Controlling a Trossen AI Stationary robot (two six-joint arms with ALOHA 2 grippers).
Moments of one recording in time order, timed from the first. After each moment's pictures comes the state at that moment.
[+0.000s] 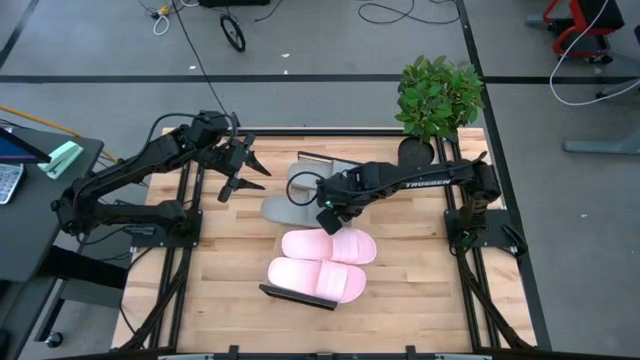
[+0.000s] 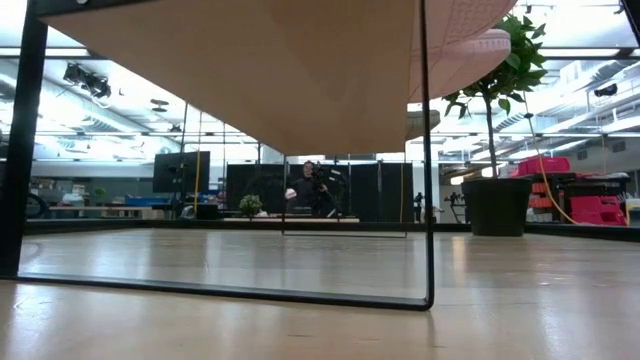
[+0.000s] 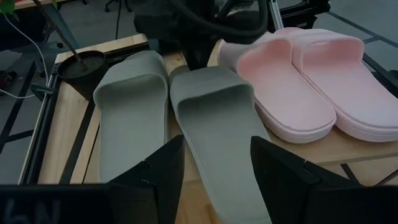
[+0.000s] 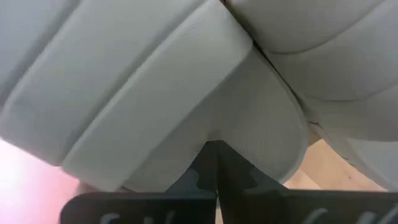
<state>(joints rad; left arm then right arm) 0.56 1.00 0.96 -0.55 0.70 0.56 0.03 1.89 1.77 -1.24 0.09 0.91</state>
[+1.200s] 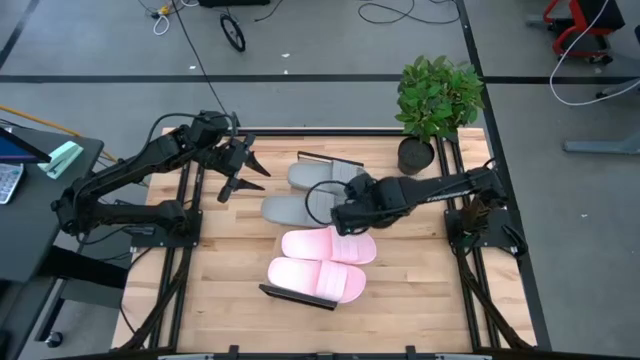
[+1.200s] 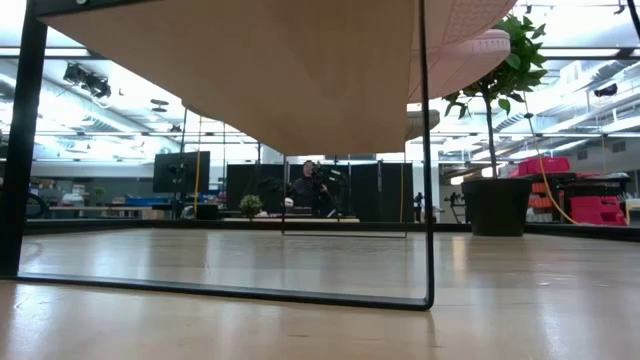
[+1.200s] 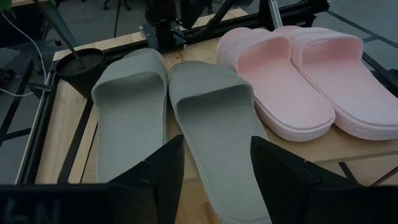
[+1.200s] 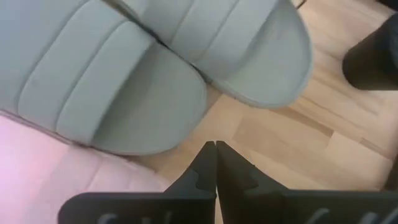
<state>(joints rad) 0.56 1.00 0.96 -0.56 0.70 0.56 0.19 1.85 1.94 -1.57 0.40 1.29</state>
